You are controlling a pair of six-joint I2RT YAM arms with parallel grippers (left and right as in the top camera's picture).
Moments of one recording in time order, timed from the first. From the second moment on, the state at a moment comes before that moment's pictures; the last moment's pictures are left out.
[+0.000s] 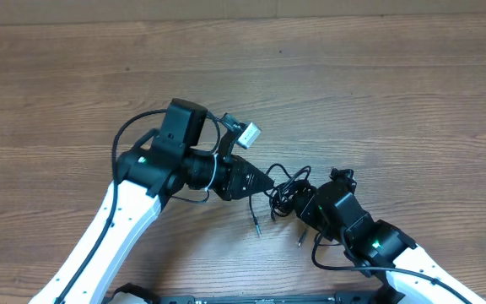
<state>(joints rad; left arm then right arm) -0.40 1.30 1.08 -0.74 1.01 -0.17 0.67 1.01 0.45 -0.33 0.03 1.20</state>
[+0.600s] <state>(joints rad) -0.34 1.19 1.08 -0.79 0.55 -0.44 0.67 1.02 0.46 -0.35 0.05 1.21</state>
